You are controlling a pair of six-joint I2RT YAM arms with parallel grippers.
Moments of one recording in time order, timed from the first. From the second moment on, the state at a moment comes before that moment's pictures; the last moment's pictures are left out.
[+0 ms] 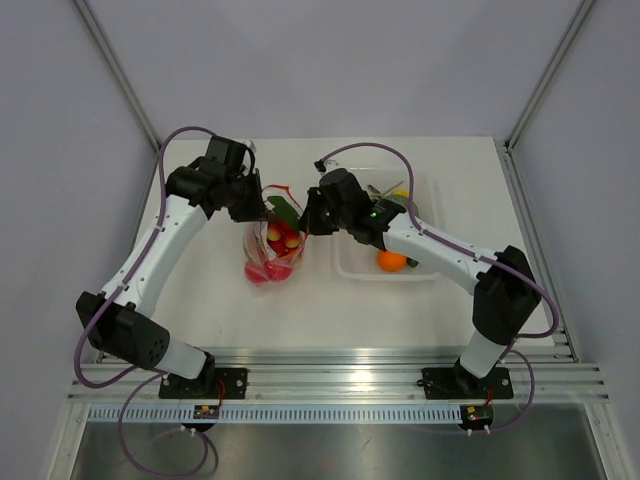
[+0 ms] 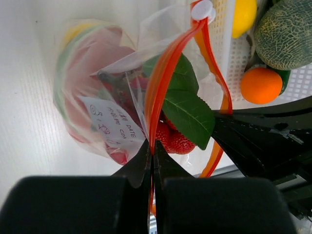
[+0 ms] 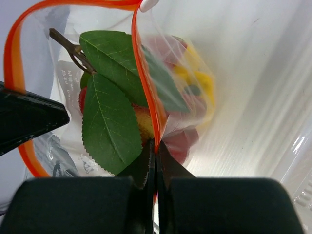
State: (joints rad) left arm -0.36 1.46 1.56 -1.03 0.12 -0.48; right arm 0.81 1.71 1.43 -0.29 -0.05 0.66
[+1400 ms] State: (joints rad) left arm -0.36 1.29 1.38 -1.00 0.12 -0.50; right arm 0.82 1.66 1.39 -0.27 0.02 0.67
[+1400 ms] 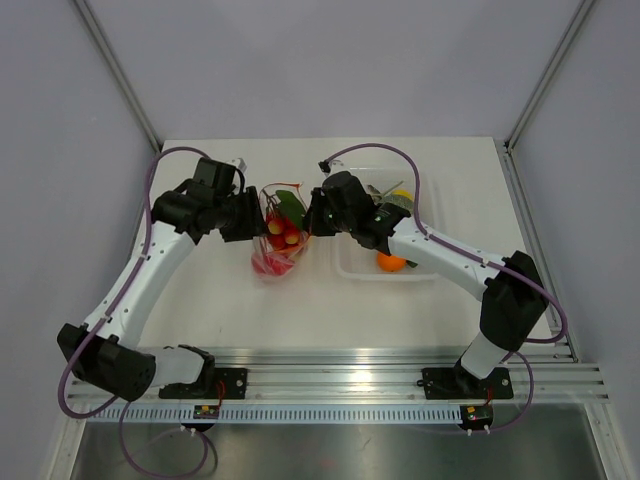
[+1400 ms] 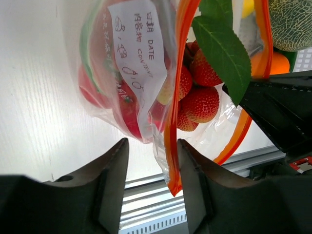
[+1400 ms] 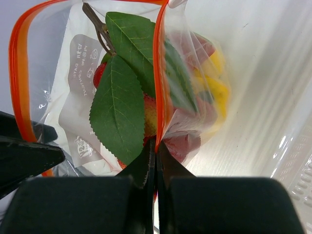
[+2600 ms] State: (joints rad) left arm -0.35 1.39 1.49 -1.10 0.20 -0.40; right arm 0.88 1.46 1.28 -0.29 0.15 0.63
